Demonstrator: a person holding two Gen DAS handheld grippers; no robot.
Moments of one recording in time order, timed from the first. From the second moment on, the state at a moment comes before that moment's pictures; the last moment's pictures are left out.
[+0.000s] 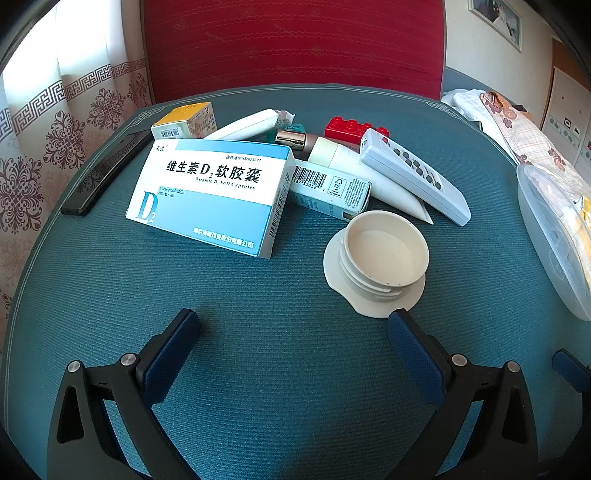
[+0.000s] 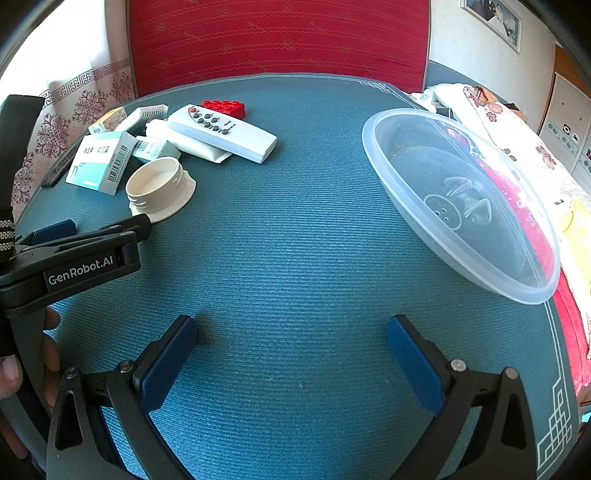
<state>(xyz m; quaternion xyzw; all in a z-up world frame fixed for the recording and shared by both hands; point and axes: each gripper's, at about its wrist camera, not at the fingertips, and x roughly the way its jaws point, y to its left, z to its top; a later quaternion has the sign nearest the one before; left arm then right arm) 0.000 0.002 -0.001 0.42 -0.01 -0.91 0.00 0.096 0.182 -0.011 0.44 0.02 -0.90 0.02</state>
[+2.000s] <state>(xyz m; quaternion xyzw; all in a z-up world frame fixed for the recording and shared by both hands) -0.026 -0.067 0.031 0.42 0.15 -0.90 -0.02 0.104 0.168 0.014 0.41 -0.02 -0.90 0.15</state>
